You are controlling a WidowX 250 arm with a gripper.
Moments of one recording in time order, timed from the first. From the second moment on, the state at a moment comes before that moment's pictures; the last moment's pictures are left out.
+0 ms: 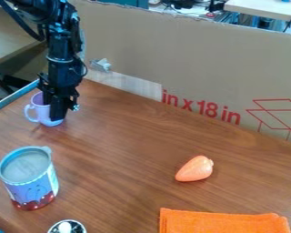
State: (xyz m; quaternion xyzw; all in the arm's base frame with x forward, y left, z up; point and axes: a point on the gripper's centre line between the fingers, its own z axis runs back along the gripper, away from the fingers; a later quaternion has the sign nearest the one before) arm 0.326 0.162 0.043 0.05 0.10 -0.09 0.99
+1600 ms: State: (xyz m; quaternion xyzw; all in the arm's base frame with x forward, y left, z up) arm 0.183 0.210 0.037 0.06 0.17 0.04 0.98
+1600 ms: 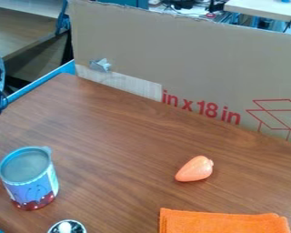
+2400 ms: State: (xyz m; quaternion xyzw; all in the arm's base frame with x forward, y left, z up) arm 0.185 0.201 0.044 0.00 0.12 0.02 0.99
